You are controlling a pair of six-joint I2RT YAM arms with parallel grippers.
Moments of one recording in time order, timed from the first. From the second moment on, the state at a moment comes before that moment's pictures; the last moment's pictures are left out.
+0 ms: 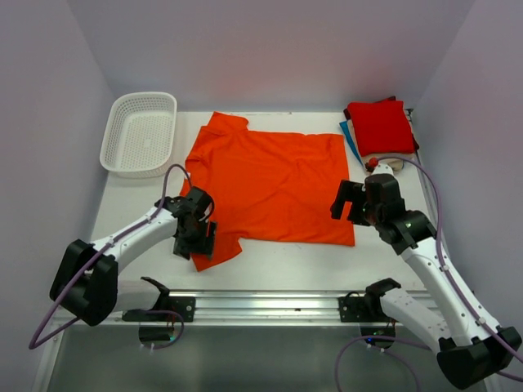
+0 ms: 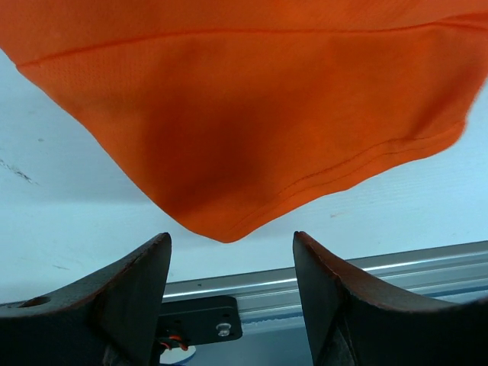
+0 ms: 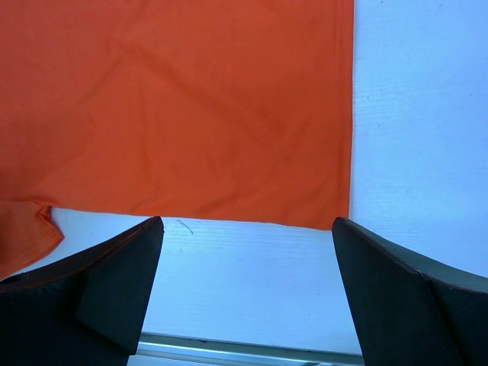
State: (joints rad) left arm -0.49 1.28 0.74 -0.89 0.04 -0.45; right arm 0.37 0.85 0.87 -0.78 0.15 0.48
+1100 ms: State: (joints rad) left arm -0.52 1.40 0.69 -0.87 0.03 -0.49; right arm 0.37 0.86 0.78 -0.75 0.14 0.48
